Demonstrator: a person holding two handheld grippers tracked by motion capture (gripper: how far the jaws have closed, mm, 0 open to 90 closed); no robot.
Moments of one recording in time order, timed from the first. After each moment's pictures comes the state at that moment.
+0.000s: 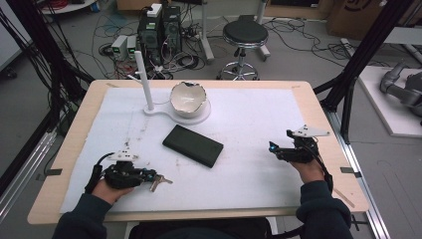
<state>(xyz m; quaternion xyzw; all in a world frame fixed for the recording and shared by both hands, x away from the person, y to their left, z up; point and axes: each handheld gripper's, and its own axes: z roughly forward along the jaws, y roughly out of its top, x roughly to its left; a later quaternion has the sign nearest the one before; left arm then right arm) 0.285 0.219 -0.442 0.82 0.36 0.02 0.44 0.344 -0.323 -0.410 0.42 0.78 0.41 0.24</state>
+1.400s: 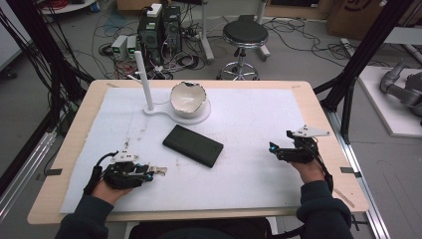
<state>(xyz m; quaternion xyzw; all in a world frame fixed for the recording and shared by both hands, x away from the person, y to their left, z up) 0.280 0.216 -0.435 0.83 0.39 0.10 0.39 0.344 -0.324 -0.412 0.42 0.78 0.40 0.24</state>
